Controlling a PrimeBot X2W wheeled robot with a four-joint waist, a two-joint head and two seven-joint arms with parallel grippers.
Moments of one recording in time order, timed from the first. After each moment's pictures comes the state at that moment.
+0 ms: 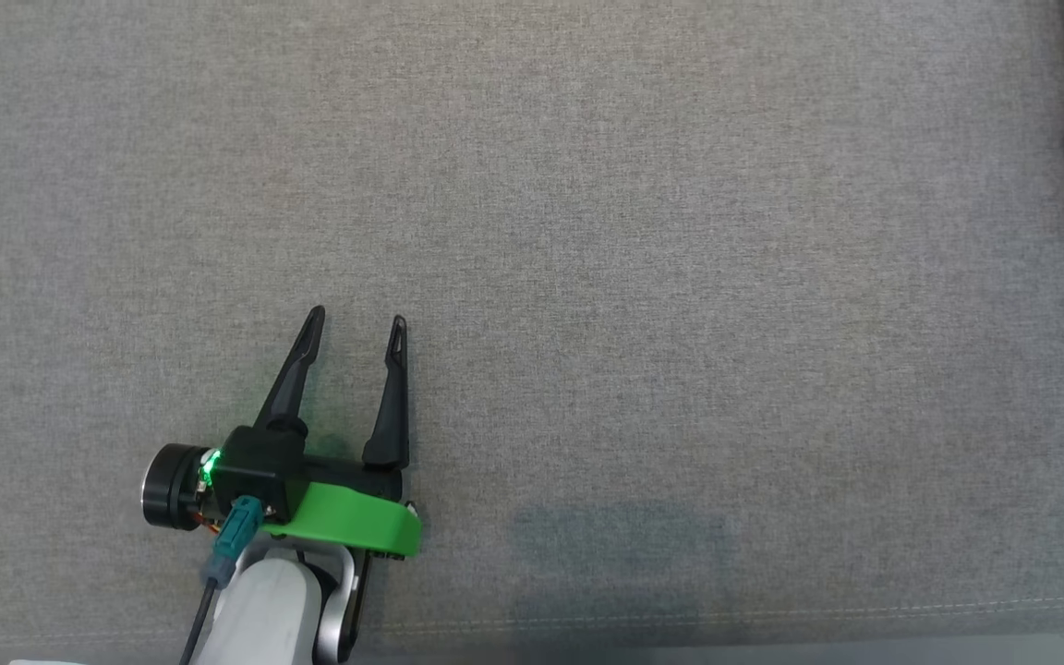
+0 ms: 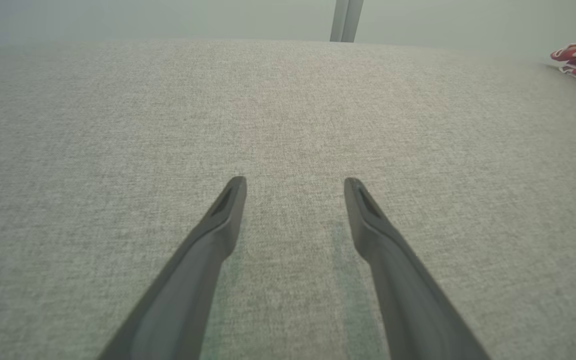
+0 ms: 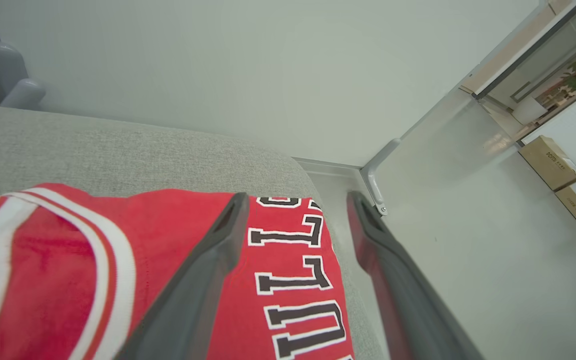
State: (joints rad) left arm -0.22 0.06 -0.27 0.16 -0.17 0.00 -0.26; right arm -1.04 -0.52 -0.35 0.84 -0.26 0.13 0.05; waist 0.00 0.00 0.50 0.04
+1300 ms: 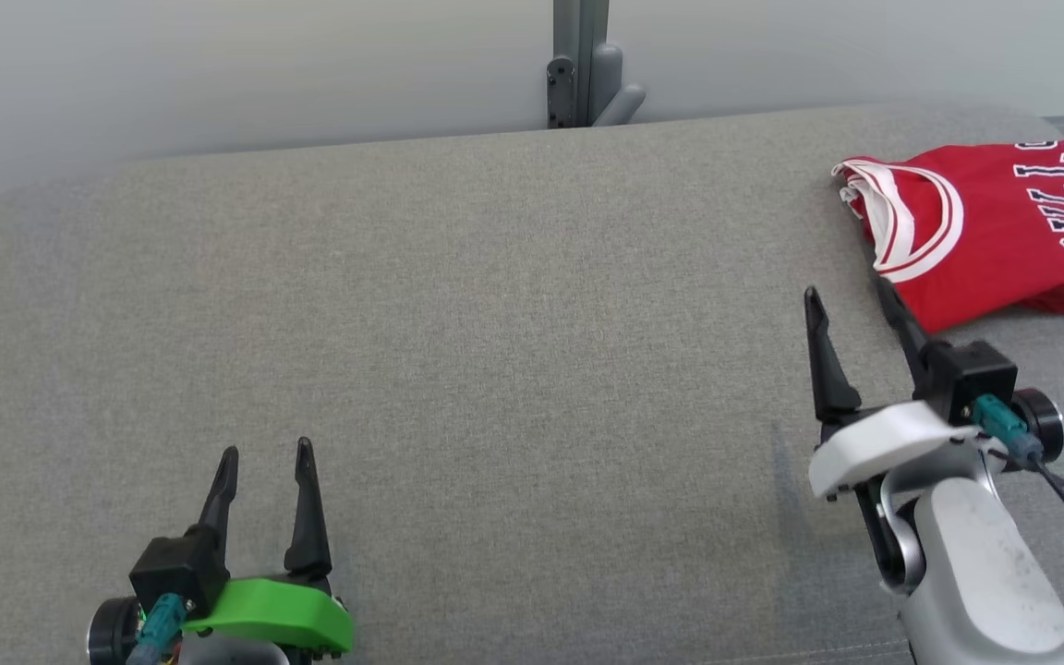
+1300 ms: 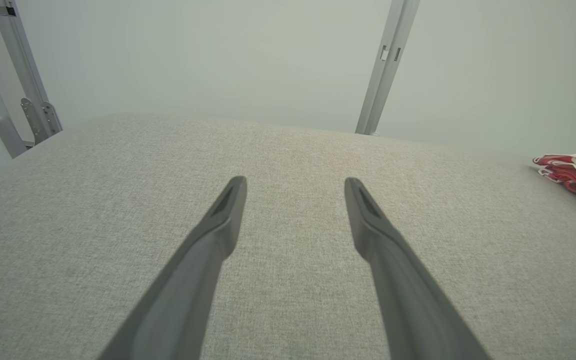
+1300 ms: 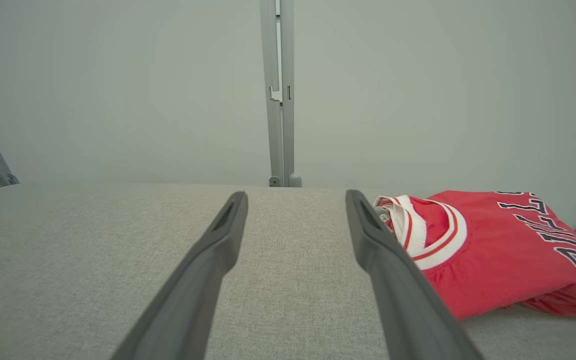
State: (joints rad) left arm -0.05 0.05 -0.10 0.23 -0.27 0.00 -0.26; right arm -0.37 -0.08 0.02 0.43 0.09 0.13 -0.26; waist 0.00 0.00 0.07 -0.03
